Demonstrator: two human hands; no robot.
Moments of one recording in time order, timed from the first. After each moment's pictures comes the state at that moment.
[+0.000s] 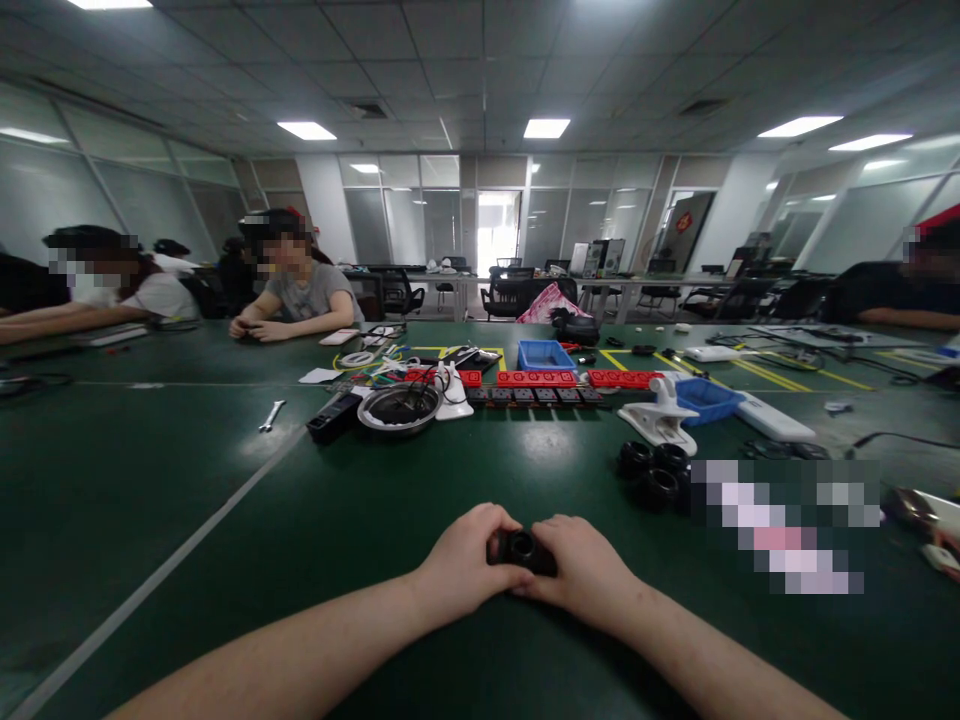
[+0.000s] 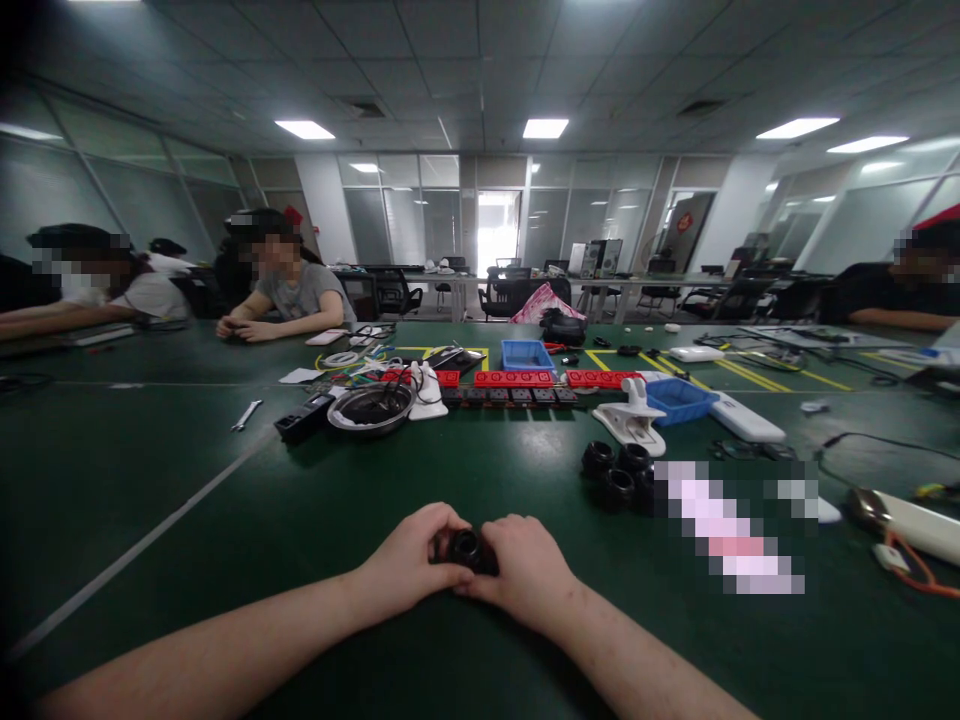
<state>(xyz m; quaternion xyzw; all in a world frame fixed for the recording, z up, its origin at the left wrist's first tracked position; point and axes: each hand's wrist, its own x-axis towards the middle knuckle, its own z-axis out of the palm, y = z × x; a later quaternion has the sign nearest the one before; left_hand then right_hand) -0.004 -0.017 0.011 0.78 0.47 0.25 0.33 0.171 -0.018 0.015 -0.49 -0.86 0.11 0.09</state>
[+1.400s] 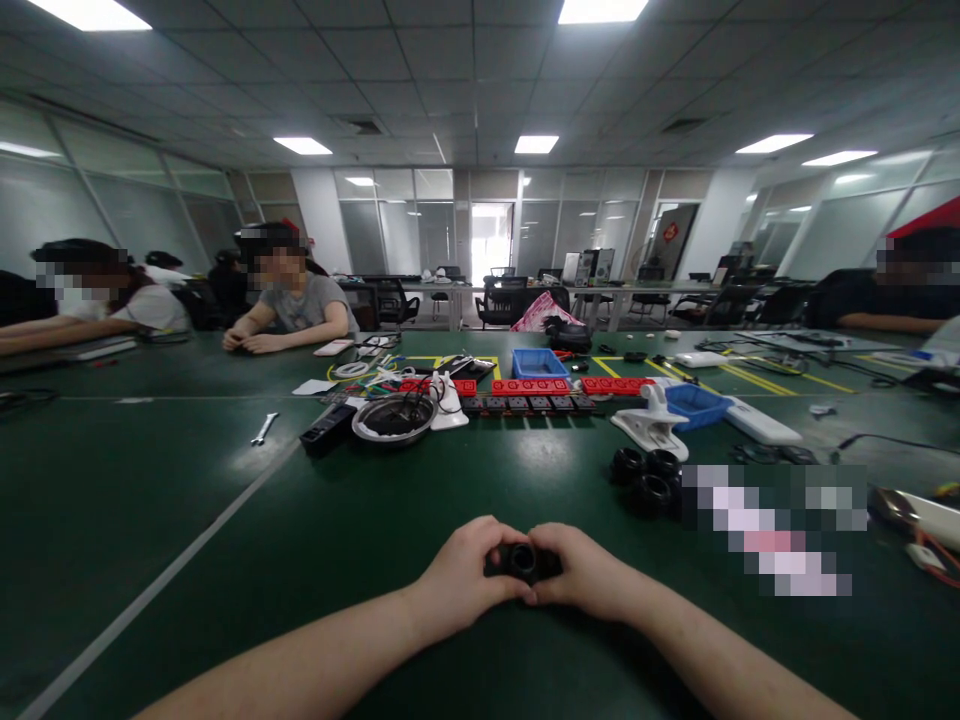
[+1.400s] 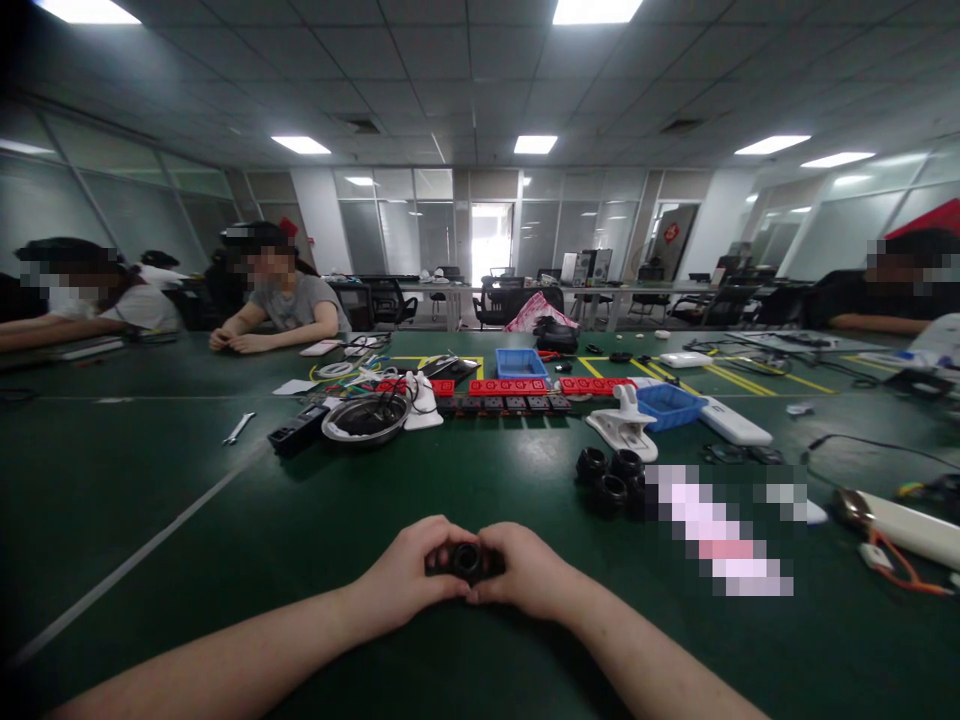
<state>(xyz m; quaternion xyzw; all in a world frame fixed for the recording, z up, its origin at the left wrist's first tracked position) -0.002 -0.017 0.014 0.79 0.42 0.27 0.35 0.182 -0.006 0.012 -0.45 -0.83 0.30 0.13</state>
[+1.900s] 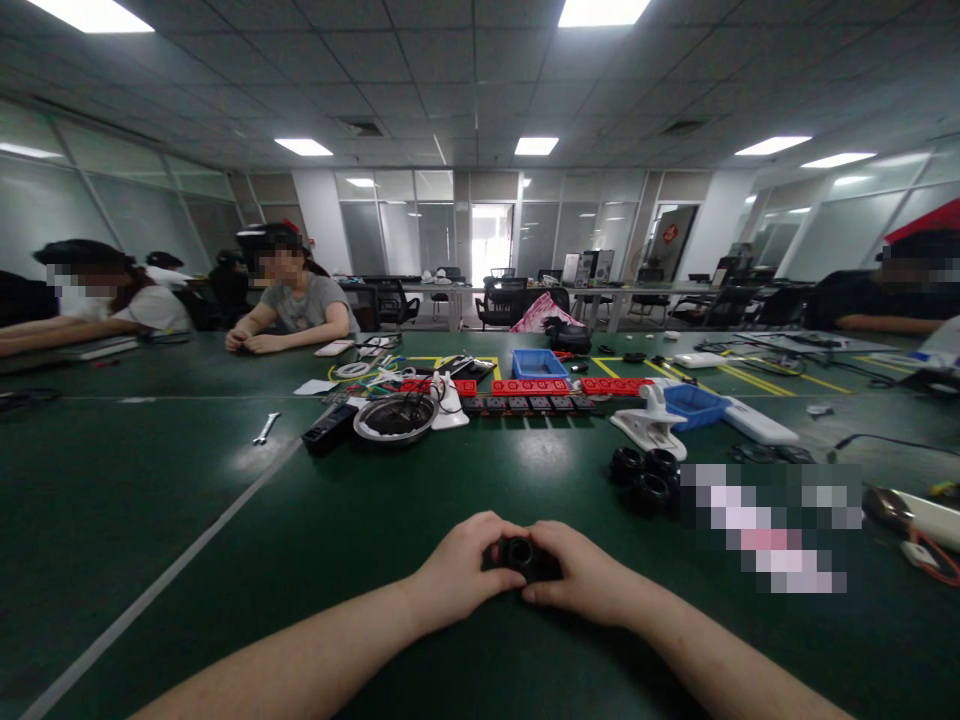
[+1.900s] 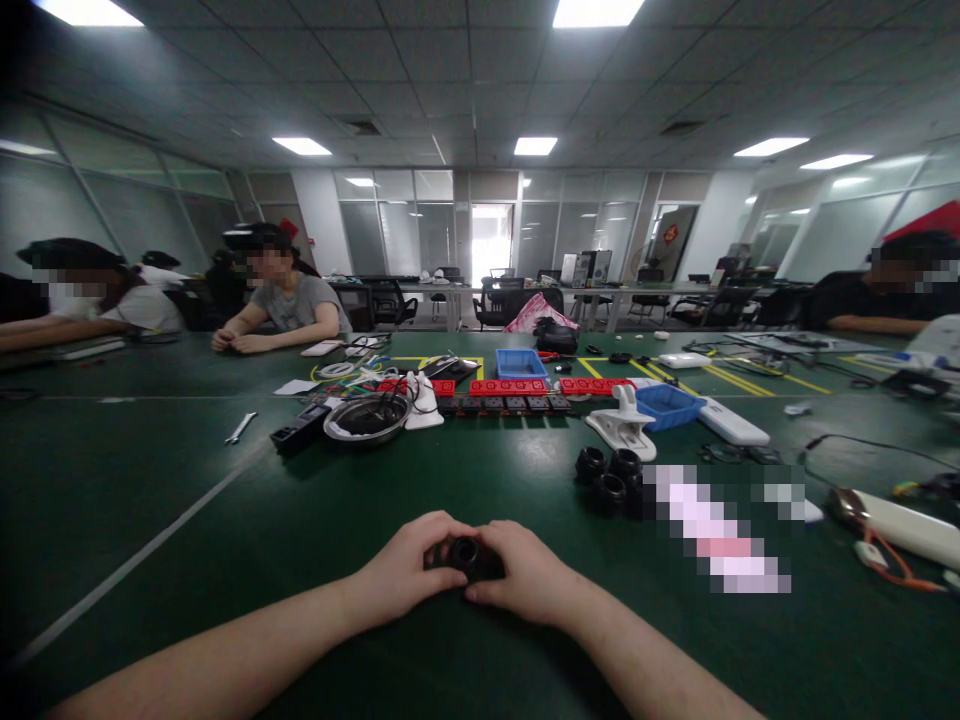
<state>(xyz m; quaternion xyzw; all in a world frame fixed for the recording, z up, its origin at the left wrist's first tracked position) -0.006 -0.014 0.014 0.82 0.38 0.26 0.34 0.181 -0.014 0.017 -0.44 -0.85 0.26 0.14</state>
